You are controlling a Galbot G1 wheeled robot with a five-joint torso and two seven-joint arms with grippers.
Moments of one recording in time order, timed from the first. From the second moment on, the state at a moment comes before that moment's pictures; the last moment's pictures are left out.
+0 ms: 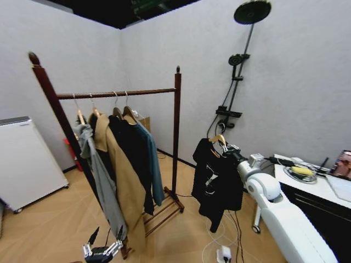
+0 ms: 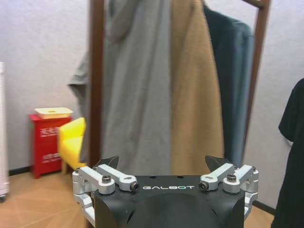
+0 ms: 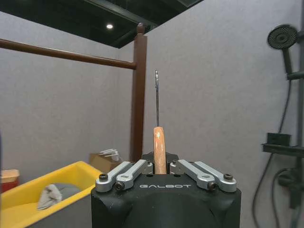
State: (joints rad) left arm 1.86 -1.52 -0.65 -2.22 -0.22 -0.12 0.14; right arm -0.80 0.93 0.56 1.87 0.64 -0.32 0.05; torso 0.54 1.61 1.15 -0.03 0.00
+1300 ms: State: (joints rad) left arm 1.86 -1.52 -0.65 -2.22 -0.22 -0.12 0.14; right arm -0.82 0.89 0.55 2.04 0.64 -0.34 -0.01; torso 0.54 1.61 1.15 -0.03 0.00
